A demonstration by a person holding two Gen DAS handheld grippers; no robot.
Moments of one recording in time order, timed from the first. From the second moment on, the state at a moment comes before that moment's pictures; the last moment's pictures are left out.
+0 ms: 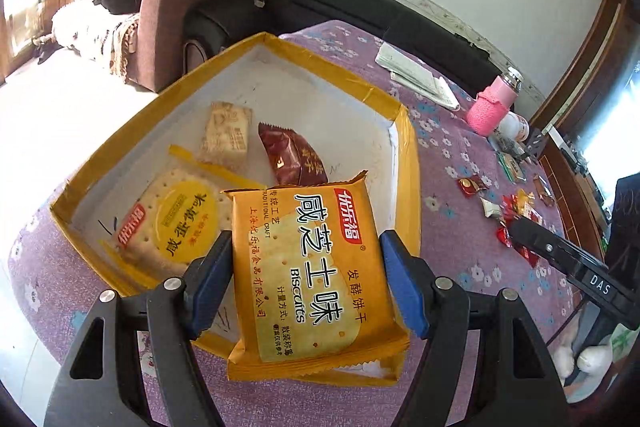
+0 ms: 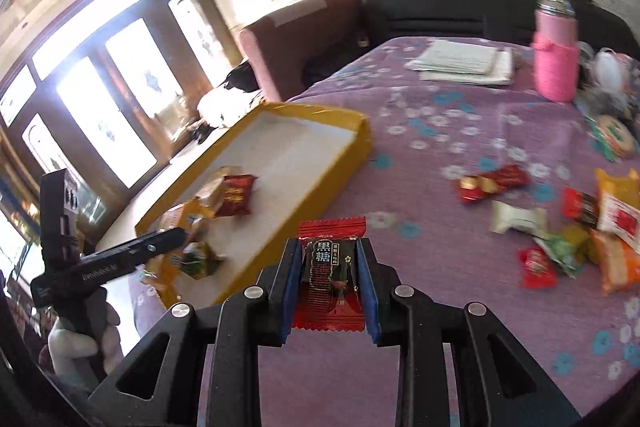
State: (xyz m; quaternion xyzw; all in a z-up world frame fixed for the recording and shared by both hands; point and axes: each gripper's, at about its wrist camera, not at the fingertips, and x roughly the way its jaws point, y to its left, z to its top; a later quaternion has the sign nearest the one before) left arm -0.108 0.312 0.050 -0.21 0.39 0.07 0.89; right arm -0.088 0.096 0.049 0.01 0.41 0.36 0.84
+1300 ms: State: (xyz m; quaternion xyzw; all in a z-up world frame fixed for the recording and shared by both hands) left arm -0.087 0.337 0.052 -0.22 0.37 0.08 0.90; right arm -0.049 0.233 0.006 -0.05 0.44 0.34 0.83
